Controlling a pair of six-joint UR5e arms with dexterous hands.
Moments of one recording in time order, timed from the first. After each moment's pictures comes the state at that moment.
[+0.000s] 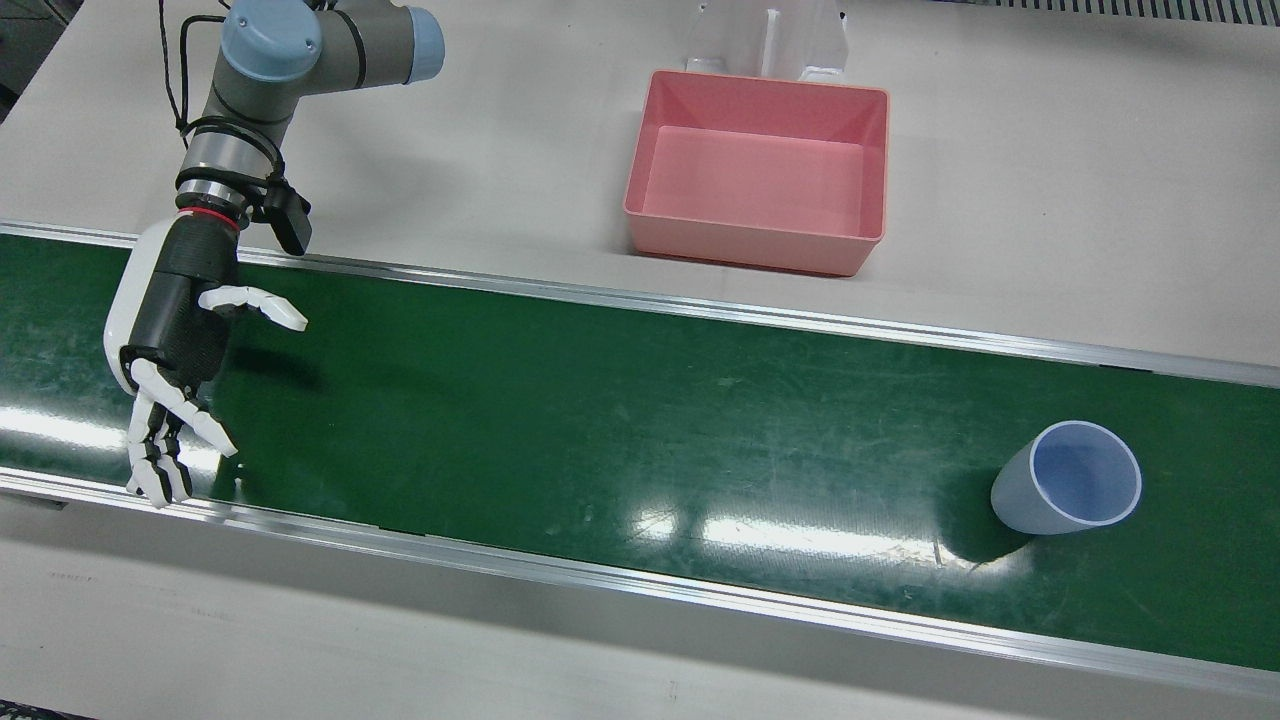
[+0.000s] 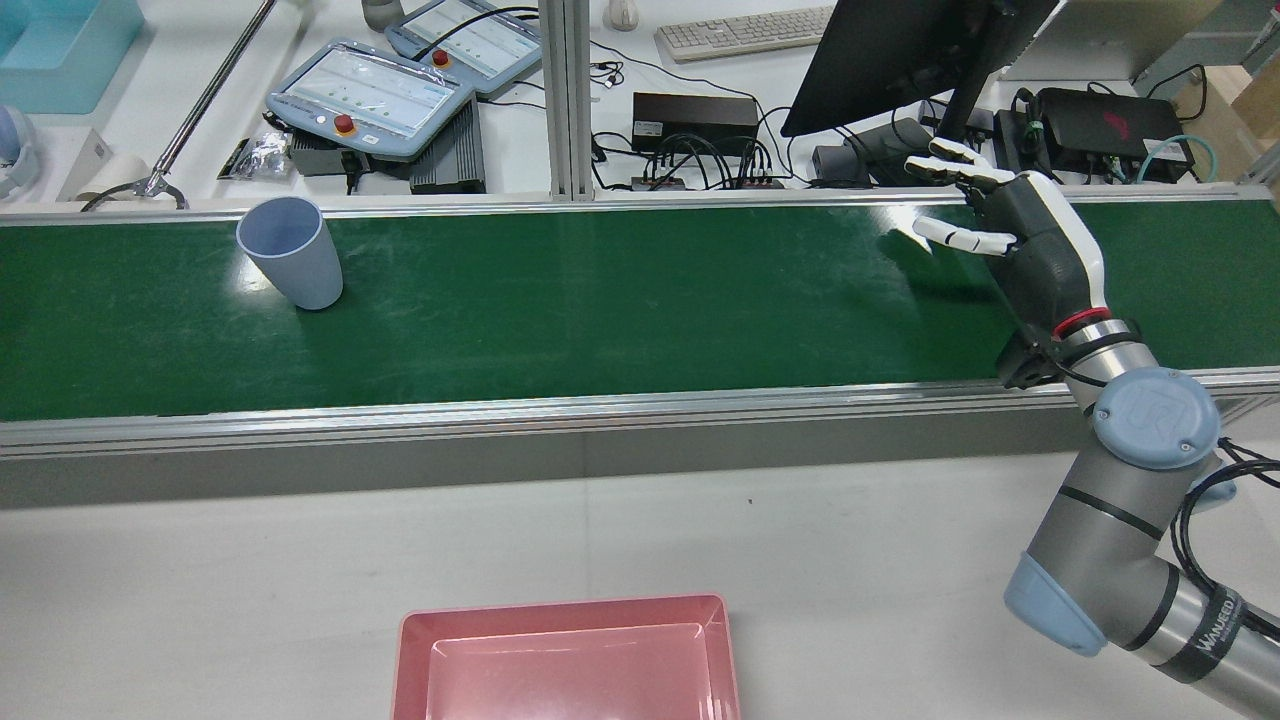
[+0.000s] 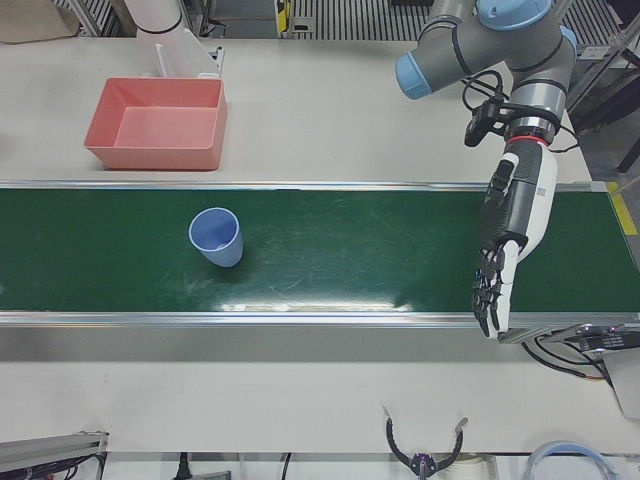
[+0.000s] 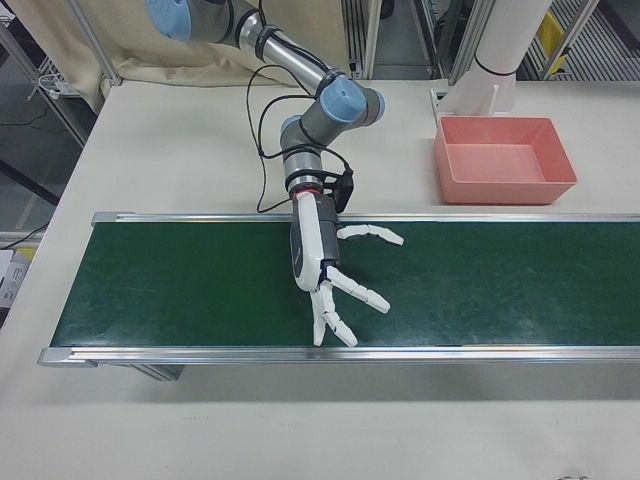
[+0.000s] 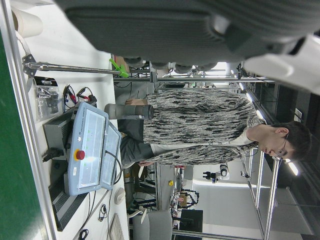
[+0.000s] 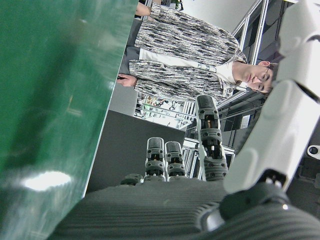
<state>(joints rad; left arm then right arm) -1.44 -1.71 -1.75 0.23 1.79 0.00 0.80 -1.37 1.84 -3.46 -0.87 -0.32</state>
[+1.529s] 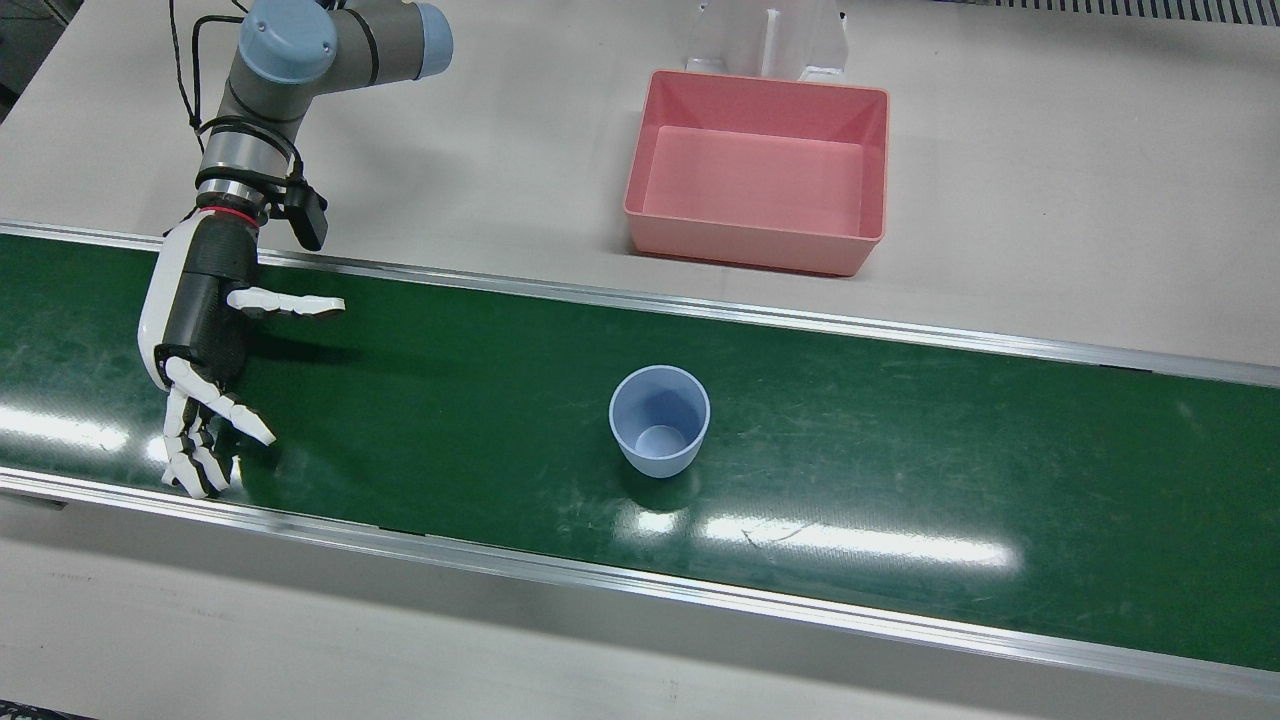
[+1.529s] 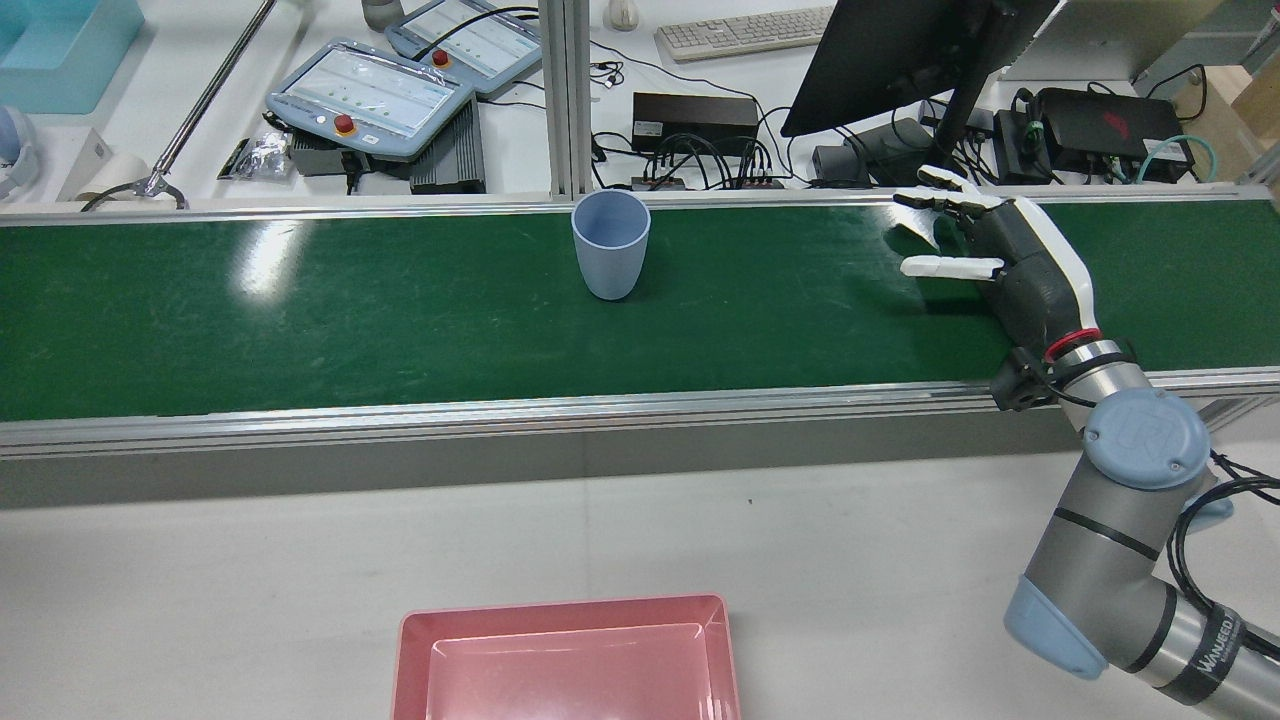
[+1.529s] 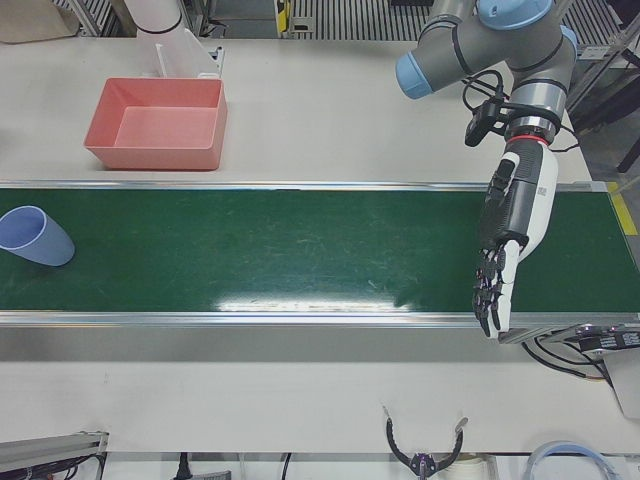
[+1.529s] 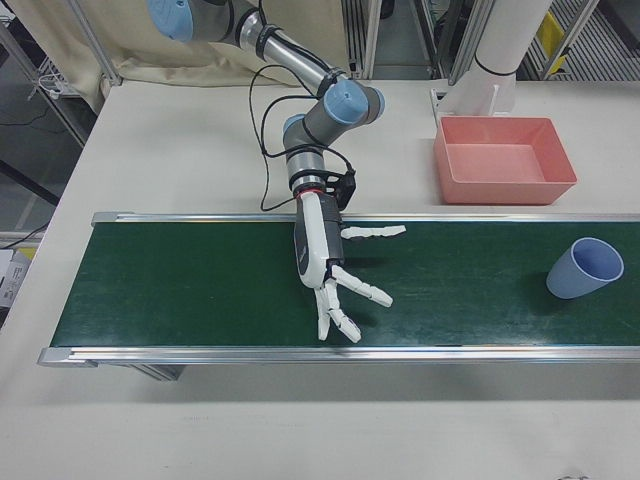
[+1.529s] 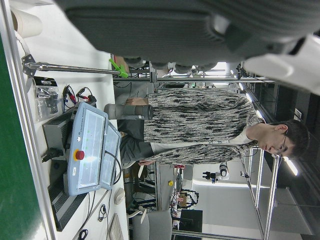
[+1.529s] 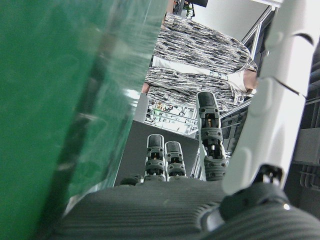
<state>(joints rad) -1.44 -1.71 -1.76 0.23 1.79 0.00 0.77 -1.38 1.84 -3.48 -0.87 -0.32</state>
